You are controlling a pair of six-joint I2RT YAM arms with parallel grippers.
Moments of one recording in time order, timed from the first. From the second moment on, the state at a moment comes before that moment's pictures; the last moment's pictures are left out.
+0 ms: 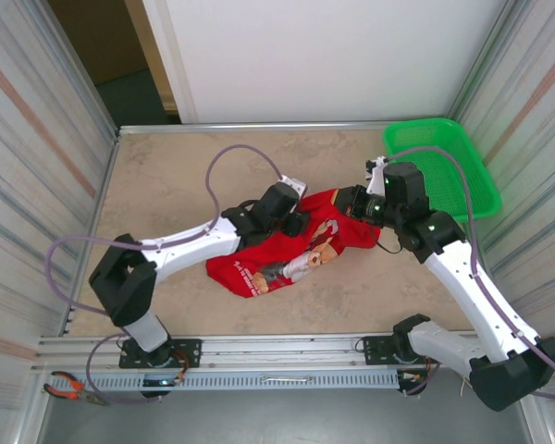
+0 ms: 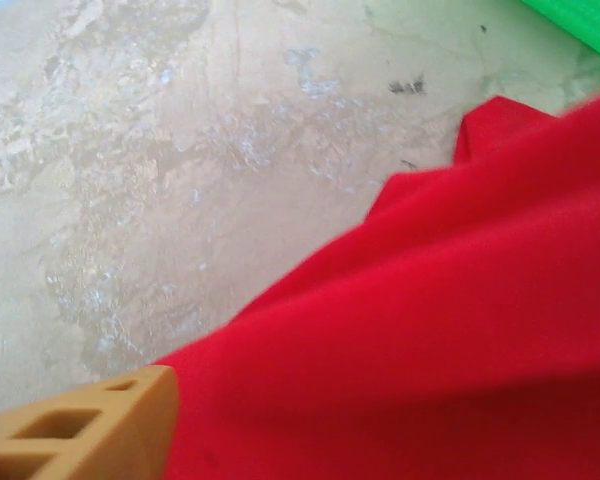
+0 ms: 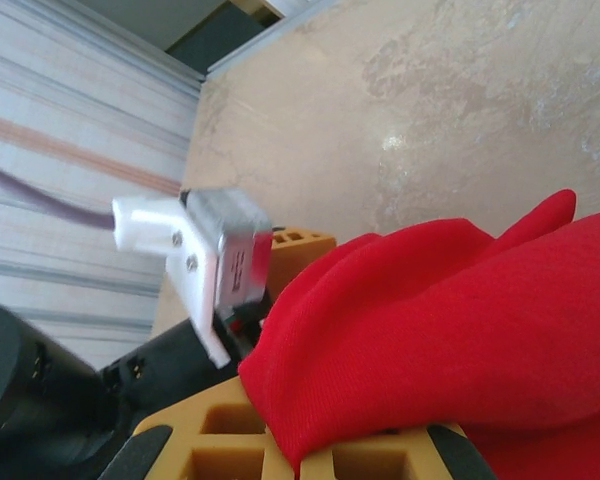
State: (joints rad) left arm -0.89 1.67 1.22 -0.26 -0.27 -0.23; right arm 0.43 1.02 1.07 -0.59 -0.31 0.75
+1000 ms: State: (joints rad) left arm -0.62 1.44 1.06 0.05 0.85 -0.46; right arm 0.34 0.96 0.93 -0.44 -0.27 0.78
